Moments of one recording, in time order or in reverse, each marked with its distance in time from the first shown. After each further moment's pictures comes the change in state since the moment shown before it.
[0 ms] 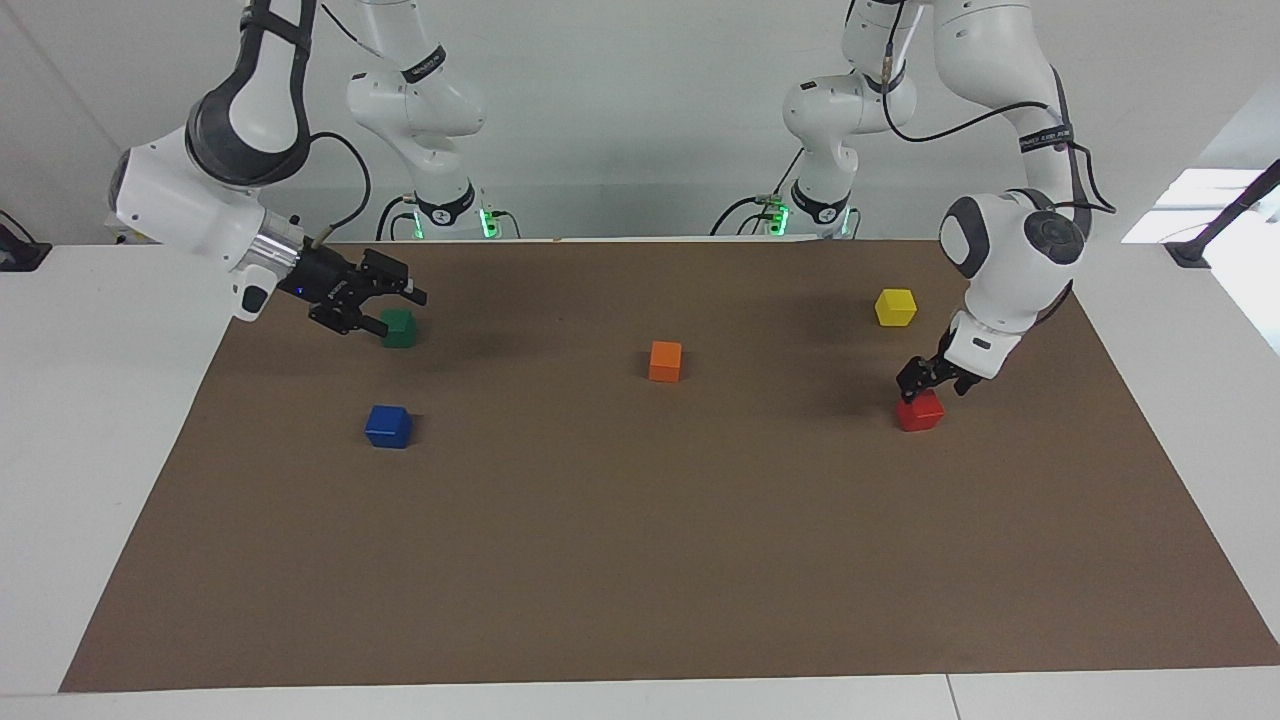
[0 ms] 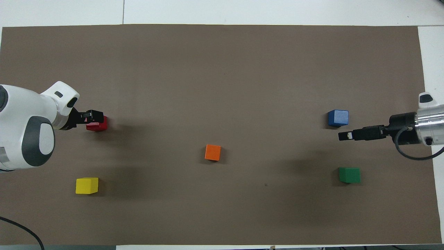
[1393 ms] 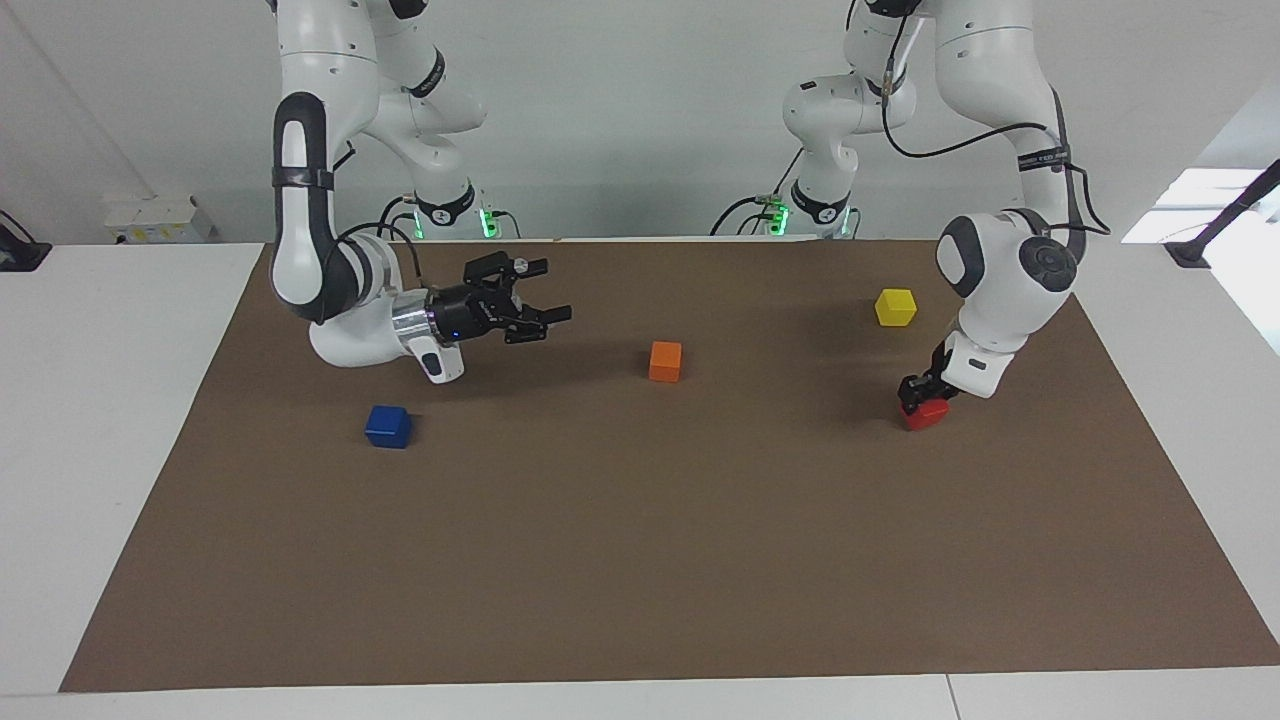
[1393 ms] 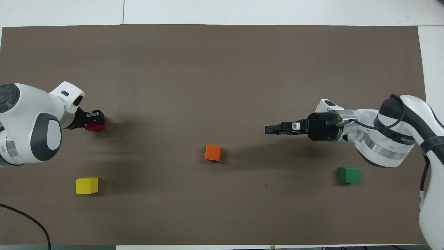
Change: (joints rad) left arm -0.014 0.058 -0.006 0.117 -0.006 -0.165 -0.197; right arm 0.232 0.288 0.018 -0.060 1.019 -0.456 -0.295
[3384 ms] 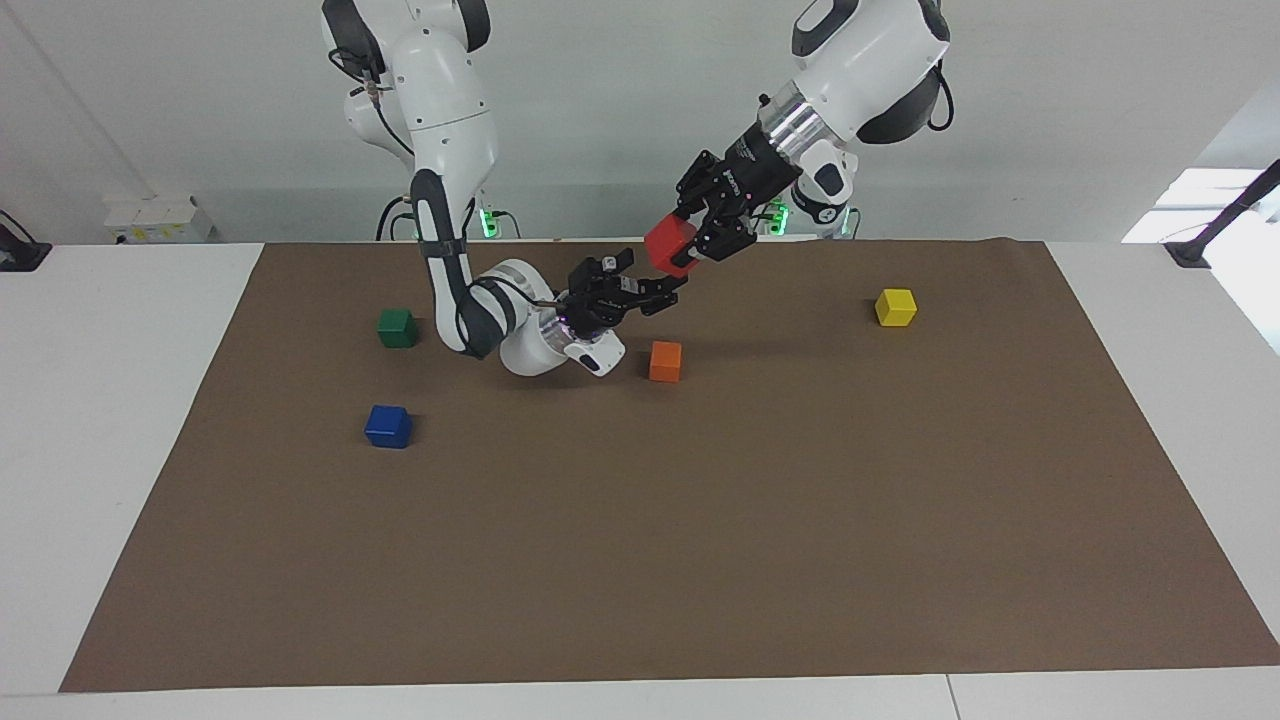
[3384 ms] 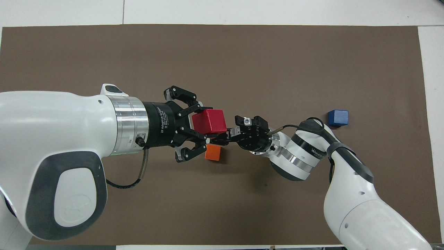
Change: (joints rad) left arm -0.264 -0.307 -0.228 0.143 -0.712 -0.010 -1.717; right arm 0.320 0.208 0.075 0.037 0.731 -0.230 0.155
